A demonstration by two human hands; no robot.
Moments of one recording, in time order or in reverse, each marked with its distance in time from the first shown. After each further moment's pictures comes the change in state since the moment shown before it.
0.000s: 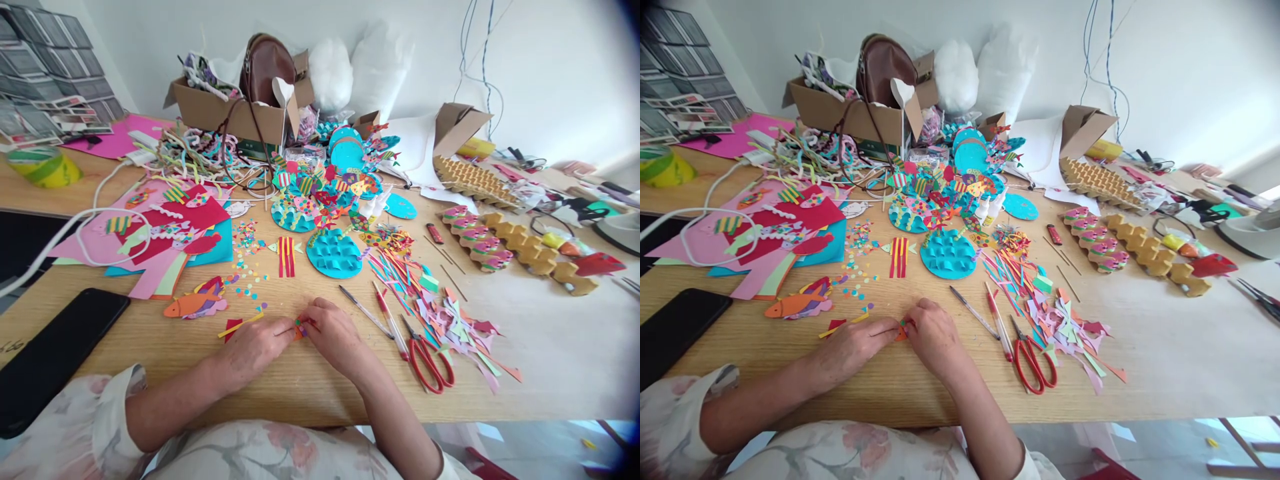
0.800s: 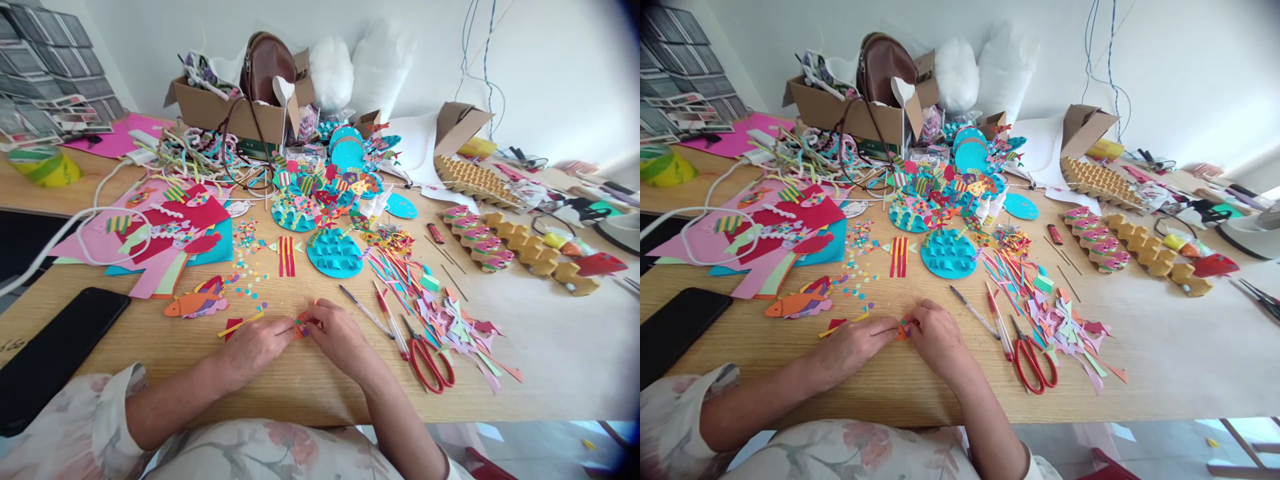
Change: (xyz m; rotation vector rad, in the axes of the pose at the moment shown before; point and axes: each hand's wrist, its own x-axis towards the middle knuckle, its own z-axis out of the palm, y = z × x) left_hand 0.000 0.001 -0.002 0.035 -0.020 0.010; right_hand -0.004 0.005 0.002 0.087 0.027 -0.007
